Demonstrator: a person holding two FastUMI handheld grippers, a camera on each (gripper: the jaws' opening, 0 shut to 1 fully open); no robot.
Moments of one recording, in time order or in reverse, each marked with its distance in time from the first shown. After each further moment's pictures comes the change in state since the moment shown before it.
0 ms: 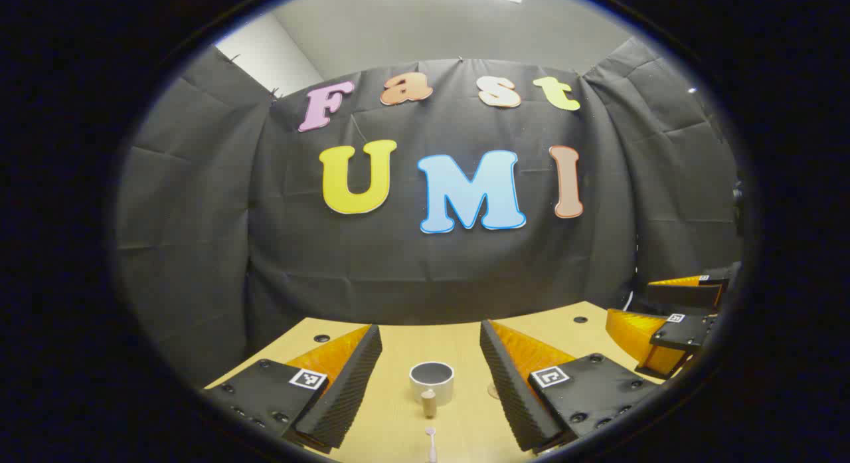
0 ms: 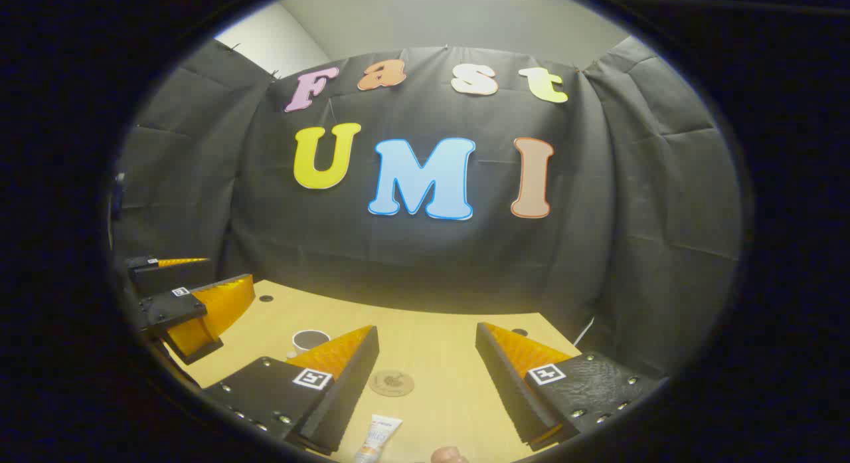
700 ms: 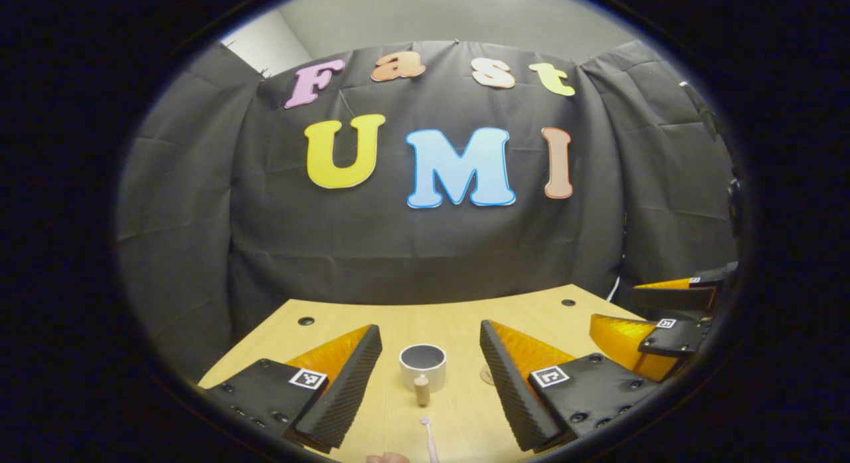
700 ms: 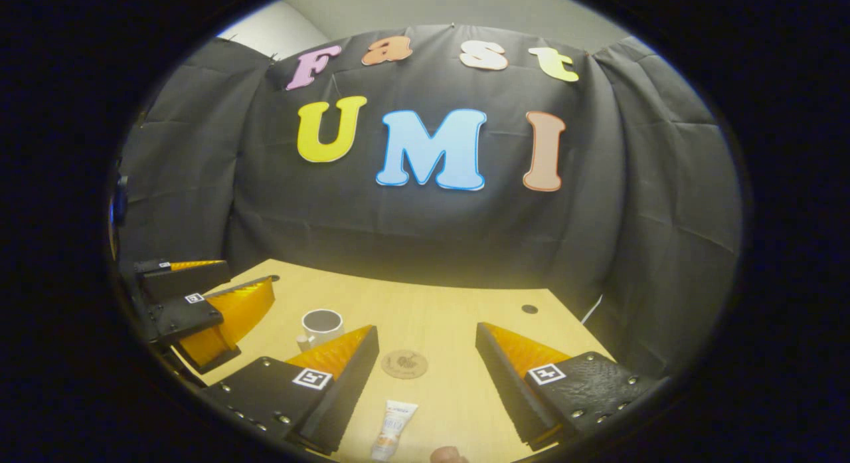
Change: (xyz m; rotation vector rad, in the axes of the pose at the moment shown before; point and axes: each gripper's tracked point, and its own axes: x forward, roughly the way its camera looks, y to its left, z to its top) left arm 0.018 0.001 -0.035 -0.028 0.109 -0.072; right arm 0.007 0.020 -0.028 0.012 0.136 0.015
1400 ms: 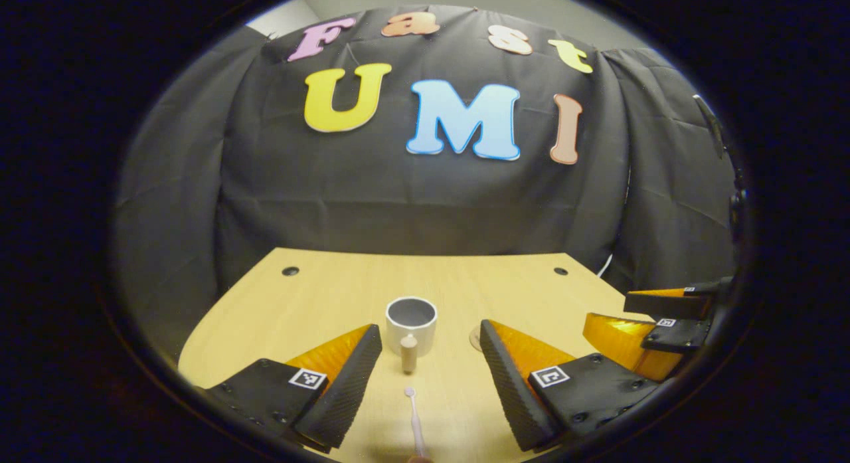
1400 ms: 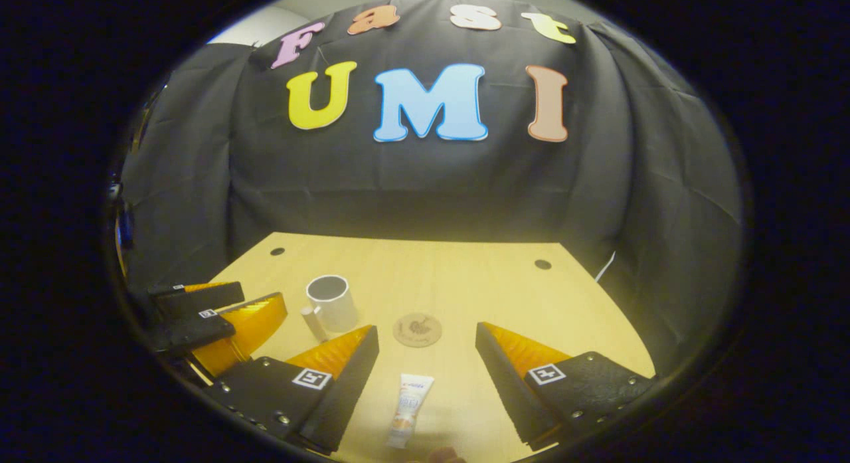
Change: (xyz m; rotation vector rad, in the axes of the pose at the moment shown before) left arm 0.014 0.007 -0.085 -0.101 0.267 -0.019; right arm 0.013 0.013 -0.053 0.068 0.223 0.043
